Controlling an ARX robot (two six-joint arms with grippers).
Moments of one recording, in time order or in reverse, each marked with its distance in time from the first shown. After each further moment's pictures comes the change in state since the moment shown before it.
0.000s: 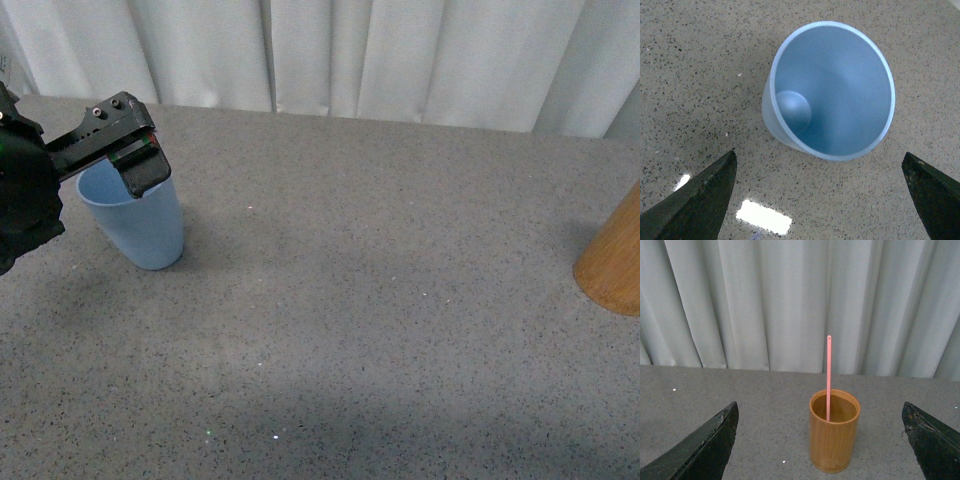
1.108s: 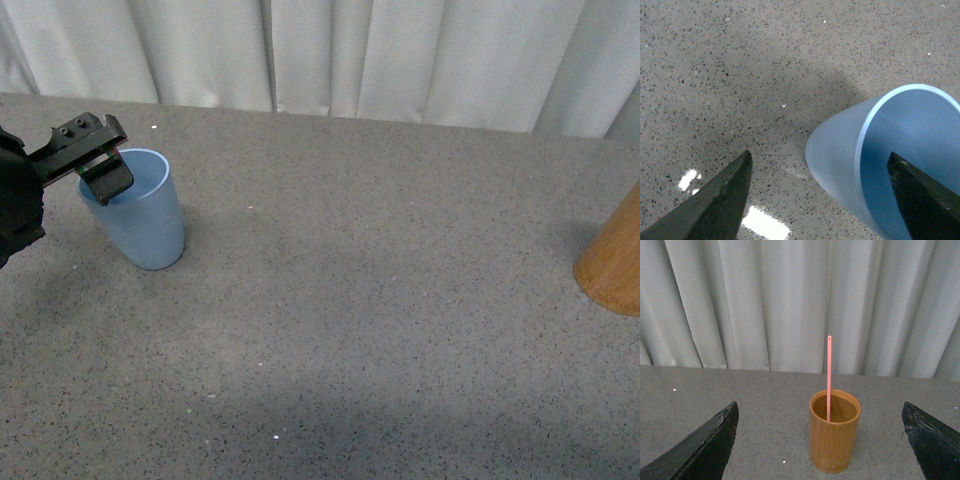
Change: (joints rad) left arm 0.077 0.113 0.047 0.037 -0.041 -0.012; right arm 0.000 0.000 0.000 0.000 0.000 0.000
